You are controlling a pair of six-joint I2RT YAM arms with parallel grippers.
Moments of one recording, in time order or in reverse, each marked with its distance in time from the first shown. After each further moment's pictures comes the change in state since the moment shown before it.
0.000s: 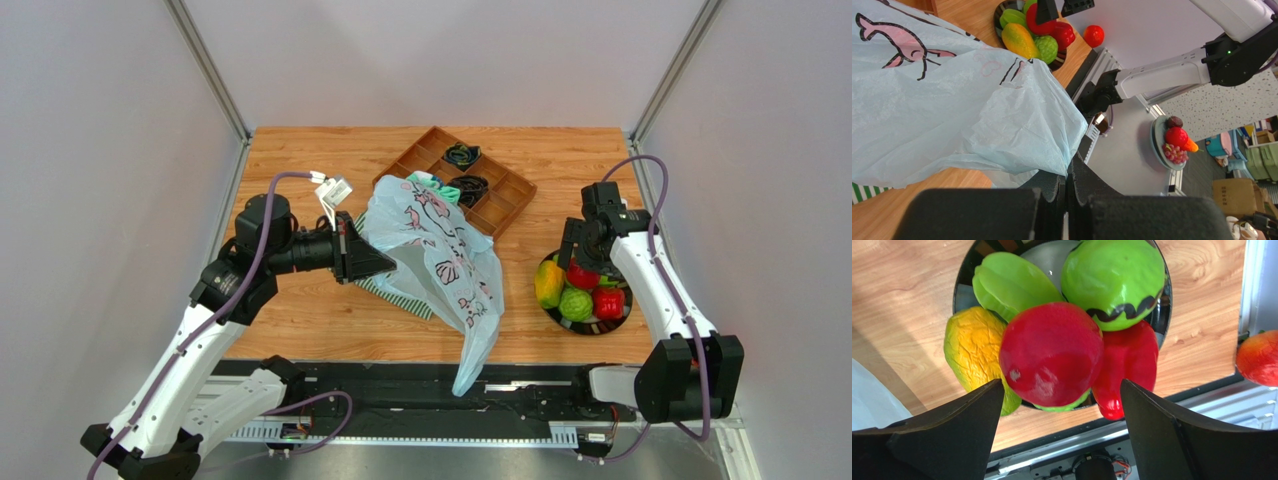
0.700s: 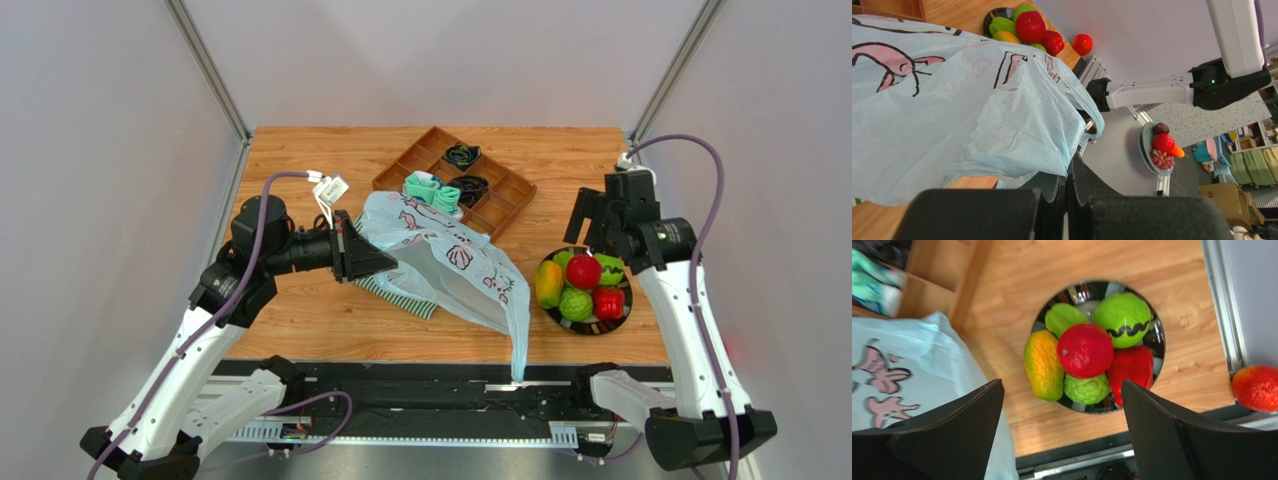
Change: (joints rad) left arm 0.000 -0.014 -0.015 0.062 0.013 -0.078; right arm 0.078 -0.215 0.255 -0.068 -0.002 0.053
